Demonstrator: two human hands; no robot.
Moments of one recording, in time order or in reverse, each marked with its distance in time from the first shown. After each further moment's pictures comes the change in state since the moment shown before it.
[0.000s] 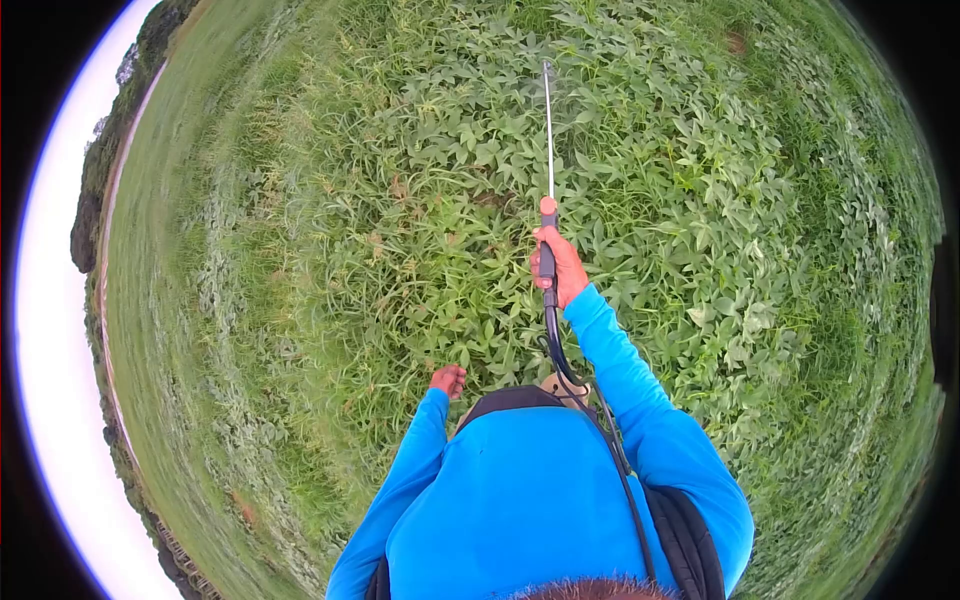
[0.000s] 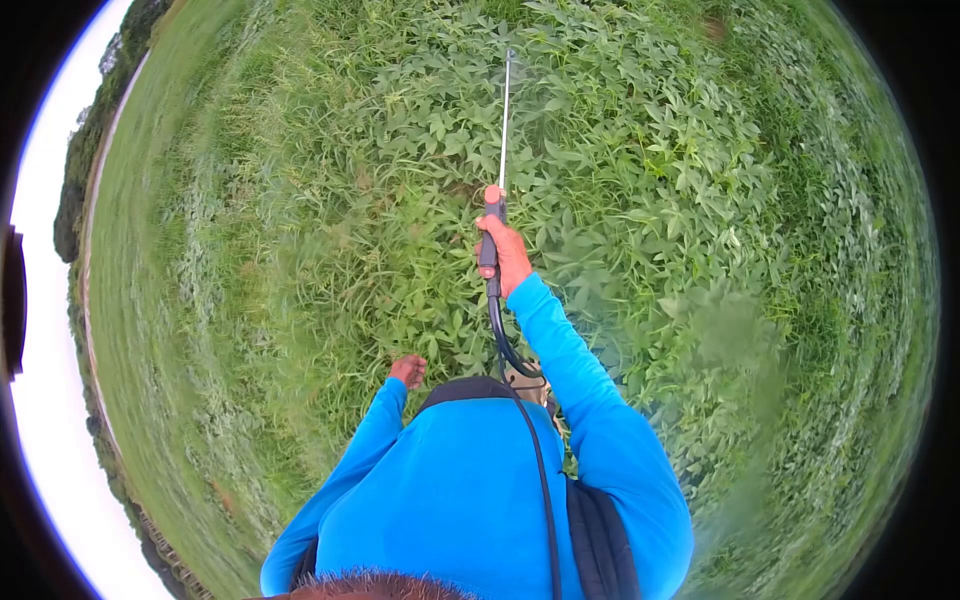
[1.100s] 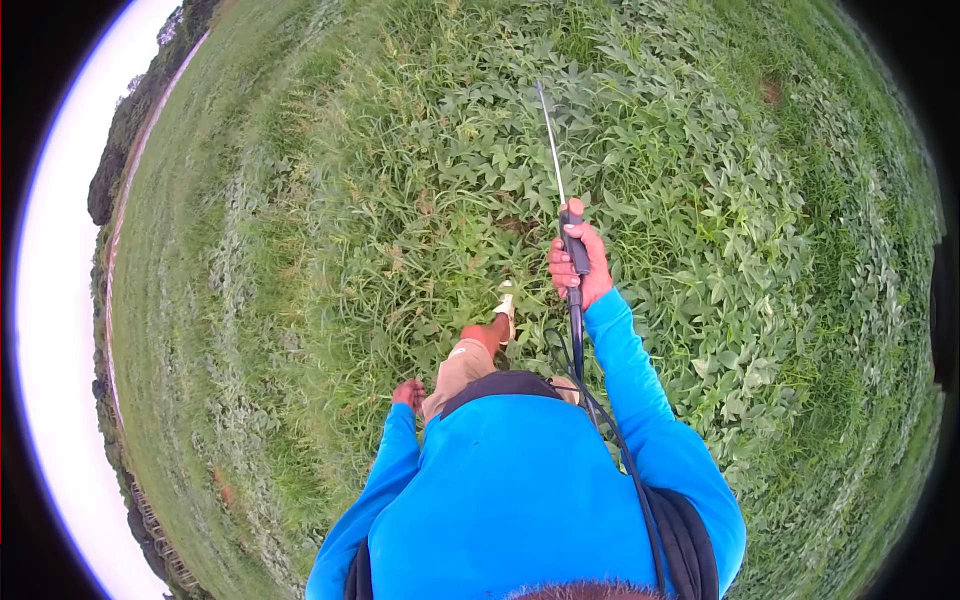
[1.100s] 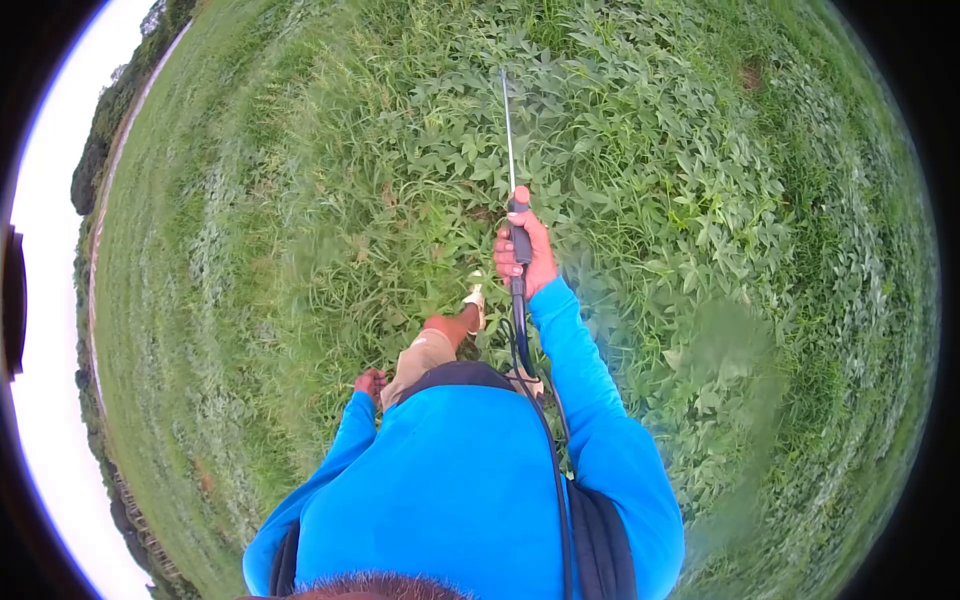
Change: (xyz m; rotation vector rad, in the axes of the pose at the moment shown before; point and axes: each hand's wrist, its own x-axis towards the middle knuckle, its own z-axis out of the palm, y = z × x) left_hand 0.036 0.002 -0.110 -0.347 0.252 0.069; right_hand 0.048 -0.059 0.026 0.266 -0.290 0.246
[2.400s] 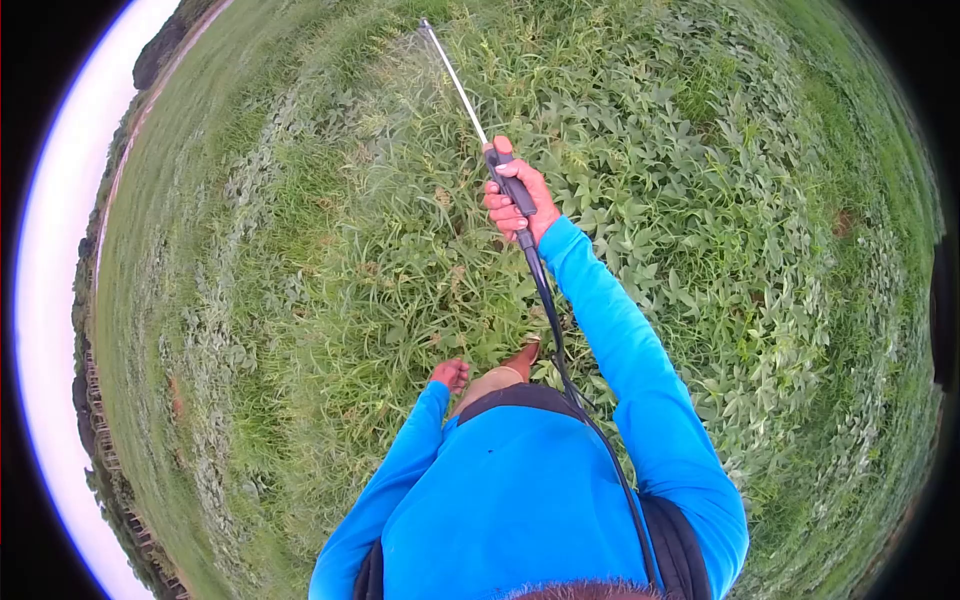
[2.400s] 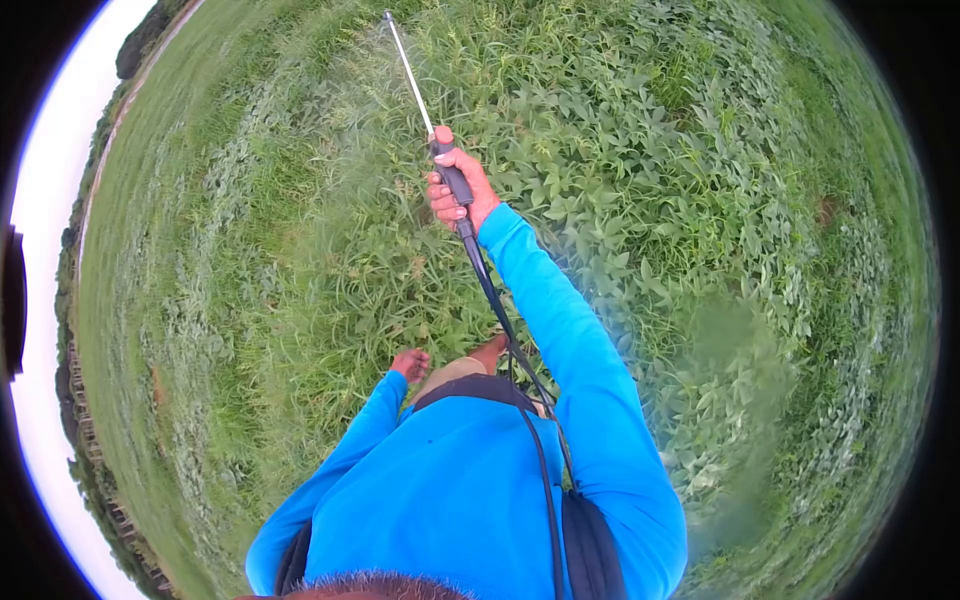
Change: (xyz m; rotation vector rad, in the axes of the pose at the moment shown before) left_hand 0.052 0.089 0.071 -0.049 -0.184 -0.105; right_hand 0.321 0.069 0.170 -0.274 -0.327 0.630
